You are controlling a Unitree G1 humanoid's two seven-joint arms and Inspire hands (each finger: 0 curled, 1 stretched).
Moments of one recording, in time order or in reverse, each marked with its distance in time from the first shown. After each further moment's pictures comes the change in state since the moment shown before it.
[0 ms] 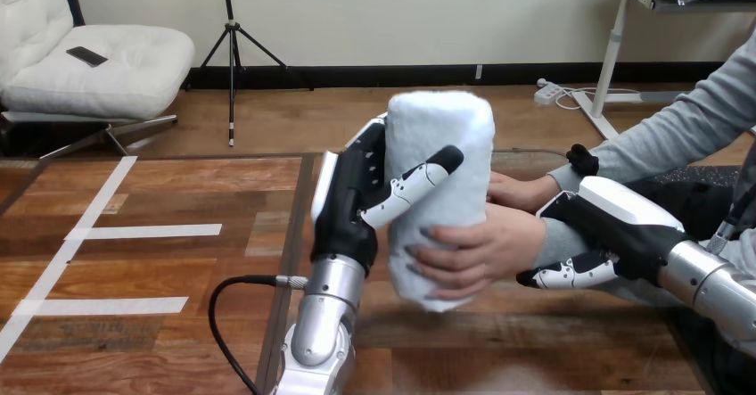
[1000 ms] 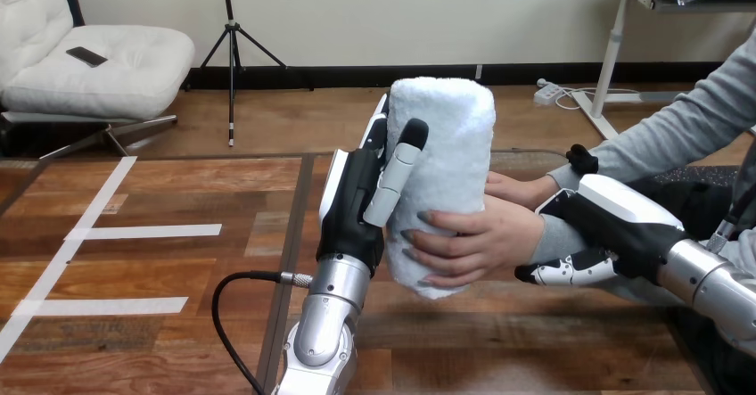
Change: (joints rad) left arm 0.009 0.001 -0.014 -0.030 0.025 0.008 -0.007; right arm 0.000 0.001 -0.002 -0.003 0.007 0.000 0.000
